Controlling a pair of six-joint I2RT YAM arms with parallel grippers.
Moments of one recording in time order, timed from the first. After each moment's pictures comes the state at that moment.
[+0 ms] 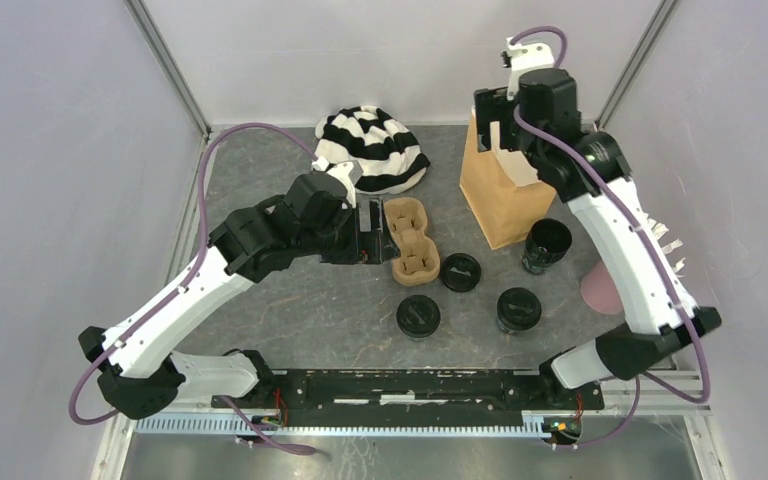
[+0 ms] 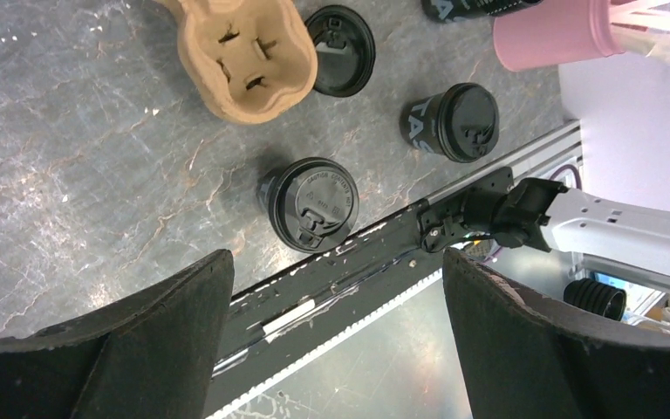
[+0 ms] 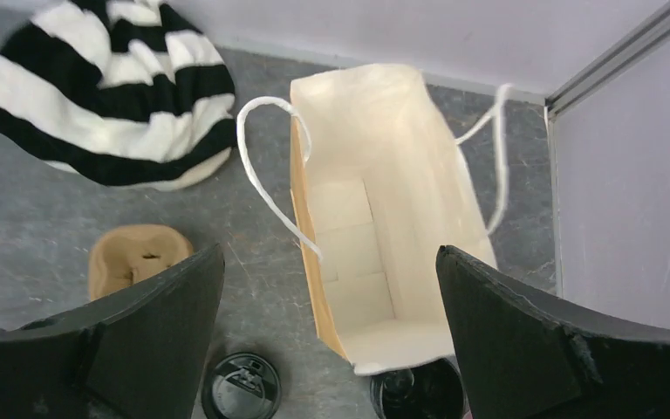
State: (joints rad) left arm -0.88 1.20 1.46 -0.99 -0.02 -0.74; right arm 0.47 1.45 1.89 -0.84 0.37 0.04
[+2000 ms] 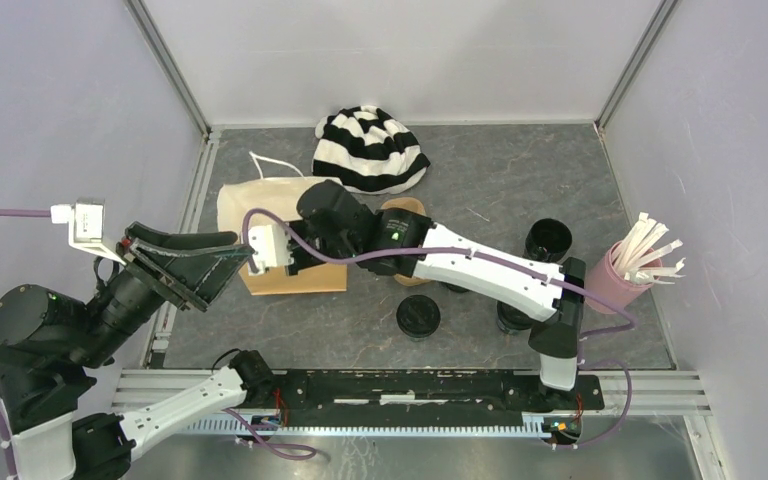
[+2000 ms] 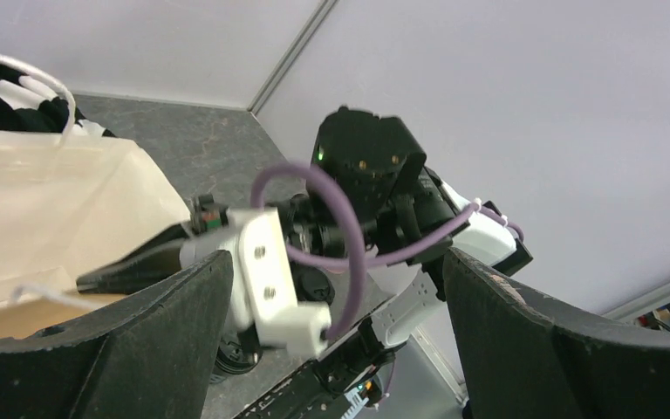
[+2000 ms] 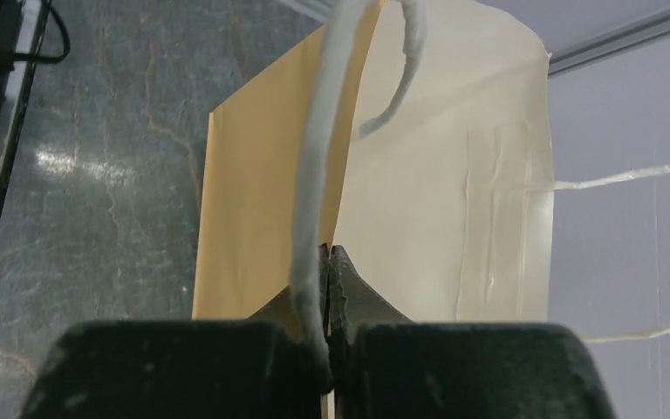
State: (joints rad) left arm -0.88 0.56 1.54 -0.83 -0.17 -0.65; right arm 1.20 1.87 2.02 -0.59 -0.07 -0.72
